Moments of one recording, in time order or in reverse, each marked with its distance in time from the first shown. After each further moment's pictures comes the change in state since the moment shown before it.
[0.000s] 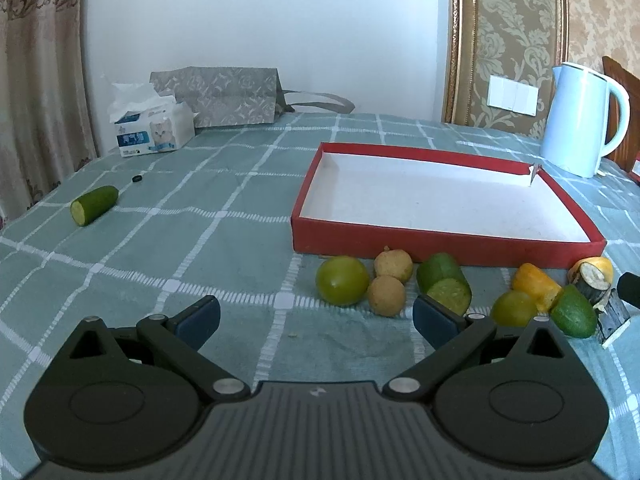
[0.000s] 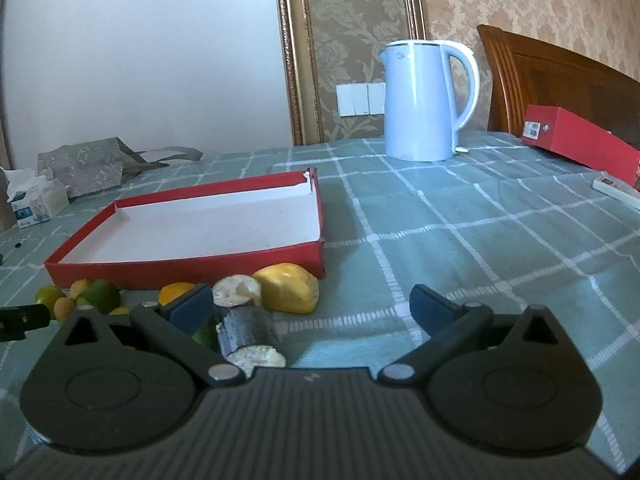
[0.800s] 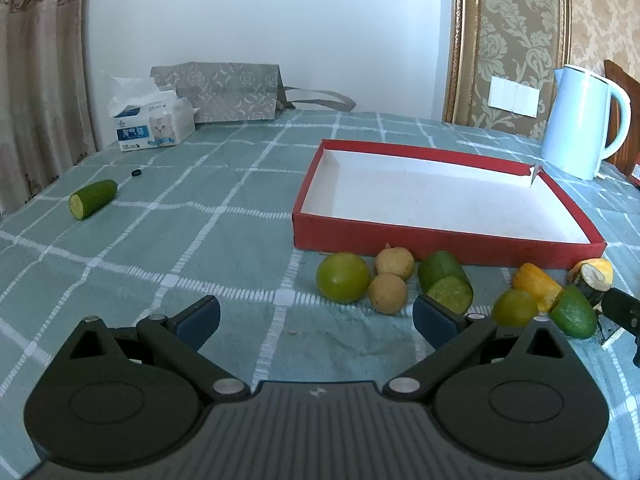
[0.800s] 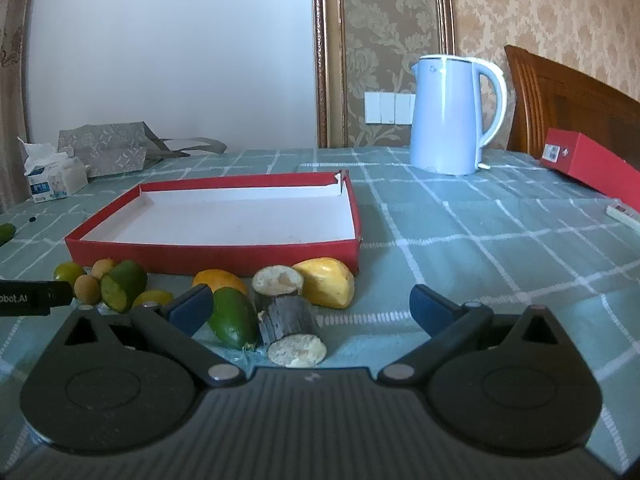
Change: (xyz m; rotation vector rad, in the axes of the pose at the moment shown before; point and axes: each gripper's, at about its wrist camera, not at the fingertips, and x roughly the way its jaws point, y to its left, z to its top) left arm 0.001 0.002 -0.002 -0.017 0.005 -0.006; right arm -0.006 0.022 -0.008 -0.079 -0.008 0.031
